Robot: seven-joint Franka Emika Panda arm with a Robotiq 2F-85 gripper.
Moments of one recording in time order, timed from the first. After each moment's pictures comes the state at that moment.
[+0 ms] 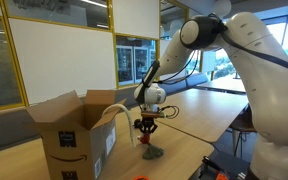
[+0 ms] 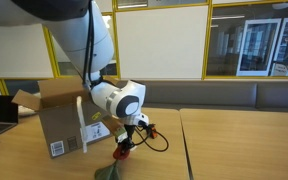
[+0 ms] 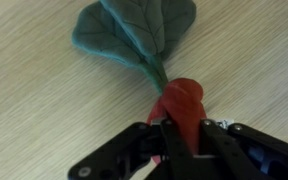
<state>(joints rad) -0.12 0.57 0.01 -2.00 0.33 2.43 0.24</state>
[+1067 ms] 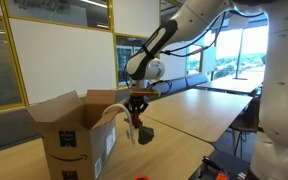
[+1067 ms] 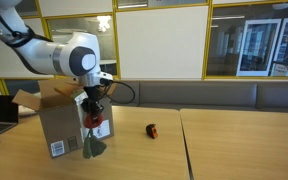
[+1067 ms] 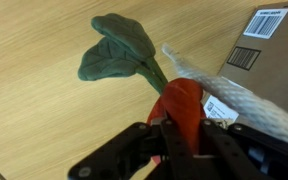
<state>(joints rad) 0.06 0.08 0.07 -2.26 0.10 2.41 0.44</state>
